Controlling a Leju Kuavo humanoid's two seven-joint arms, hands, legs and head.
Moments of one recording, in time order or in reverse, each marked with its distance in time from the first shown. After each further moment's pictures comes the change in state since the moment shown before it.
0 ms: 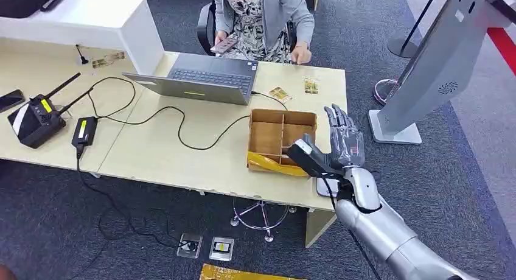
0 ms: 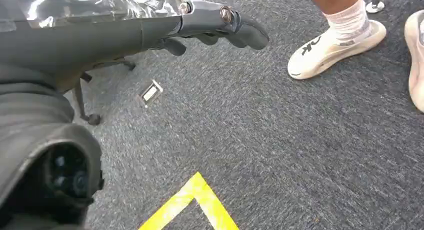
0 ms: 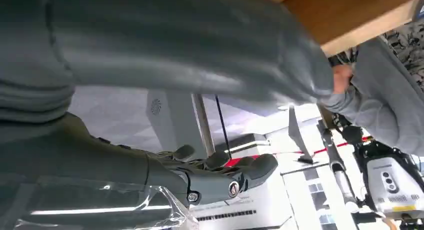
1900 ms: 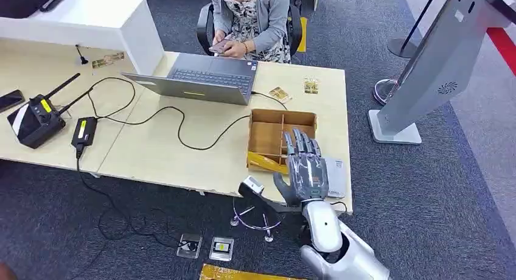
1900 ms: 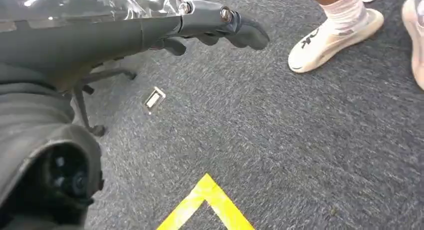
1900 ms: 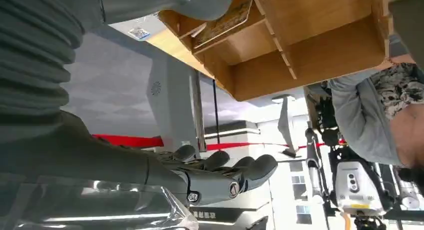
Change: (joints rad) left arm -0.001 -0.035 -0.002 0.000 -0.094 0.006 0.015; right arm 0.181 0.134 0.032 -0.301 0.436 0.271 0.304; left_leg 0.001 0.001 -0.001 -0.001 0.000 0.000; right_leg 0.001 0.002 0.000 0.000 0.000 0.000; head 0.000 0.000
